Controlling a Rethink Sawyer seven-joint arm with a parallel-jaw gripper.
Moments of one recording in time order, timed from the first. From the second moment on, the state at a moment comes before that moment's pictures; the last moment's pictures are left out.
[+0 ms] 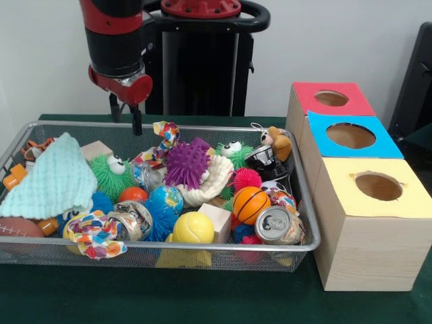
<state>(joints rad) -0.43 -0.62 -0.20 1.84 0.18 0.46 1.75</state>
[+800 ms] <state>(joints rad) -0.38 -0.65 -0.20 1.79 0.18 0.48 1.75</state>
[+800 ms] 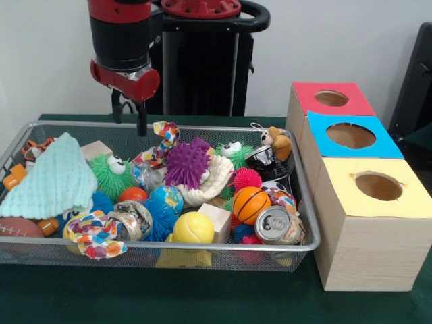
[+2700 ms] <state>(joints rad) -0.36 -0.53 -0.14 1.75 0.20 0.43 1.75</state>
